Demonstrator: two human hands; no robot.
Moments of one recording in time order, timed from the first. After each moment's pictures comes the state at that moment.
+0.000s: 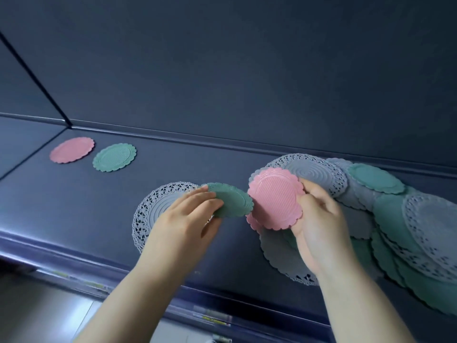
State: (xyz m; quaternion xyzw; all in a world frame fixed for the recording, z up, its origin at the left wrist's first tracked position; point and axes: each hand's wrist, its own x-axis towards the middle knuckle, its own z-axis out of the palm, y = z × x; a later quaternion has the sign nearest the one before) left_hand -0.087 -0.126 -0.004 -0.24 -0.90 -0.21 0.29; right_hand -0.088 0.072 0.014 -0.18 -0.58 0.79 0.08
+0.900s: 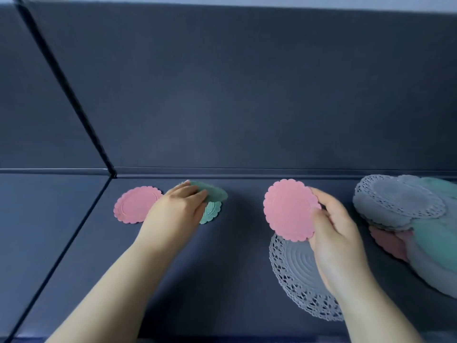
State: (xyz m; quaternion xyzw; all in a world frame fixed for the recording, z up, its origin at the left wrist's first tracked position) left_hand -0.246 -0.382 0.003 -0.30 -0.92 -0.14 0.21; right_hand -0.132 -0.160 0.018 -0.16 -0.69 0.67 0.22
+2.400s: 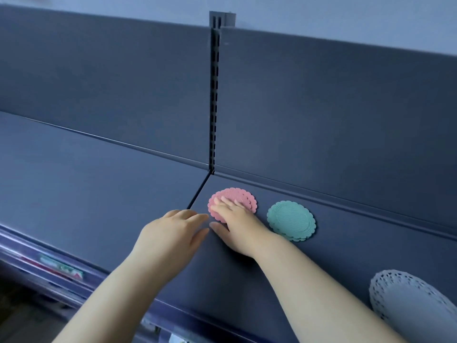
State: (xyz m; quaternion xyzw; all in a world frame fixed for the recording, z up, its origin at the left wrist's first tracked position) left_hand -0.198 -0.554 0.006 -0.12 -0.98 -0.09 0.15; right_hand -0.266 -0.391 -0.008 0.27 -0.94 0.17 -0.09
